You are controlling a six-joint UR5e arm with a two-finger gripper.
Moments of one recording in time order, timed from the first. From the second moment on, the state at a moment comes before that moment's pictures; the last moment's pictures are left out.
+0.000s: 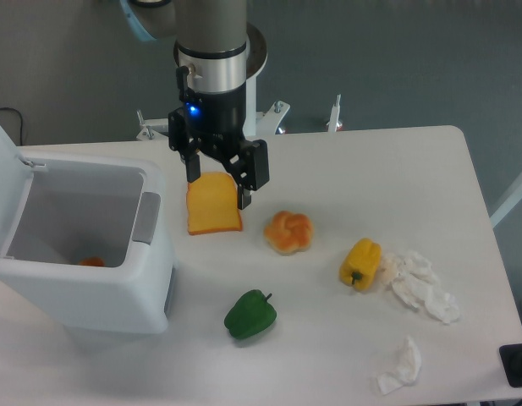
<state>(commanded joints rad) 2.35 -1.62 -1.57 -1.14 1.43 0.99</state>
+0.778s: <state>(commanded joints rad) 2.45 -1.58 -1.60 -1.11 1.17 1.01</state>
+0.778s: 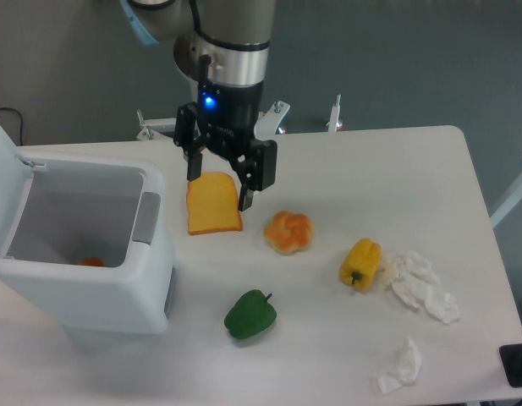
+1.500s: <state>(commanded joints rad) 2.39 -1.46 -1.59 -1.11 1.06 0.60</state>
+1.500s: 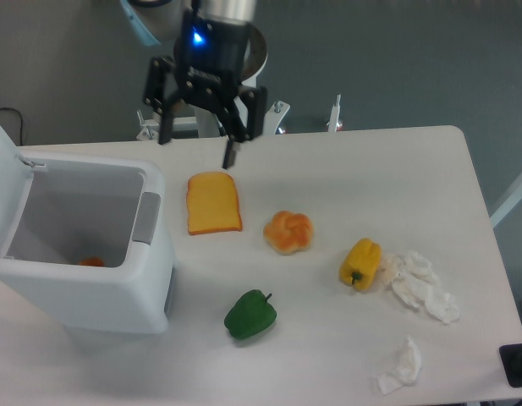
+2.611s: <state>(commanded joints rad) 2.17 -1.43 -1.57 -1.11 0.47 0.41</state>
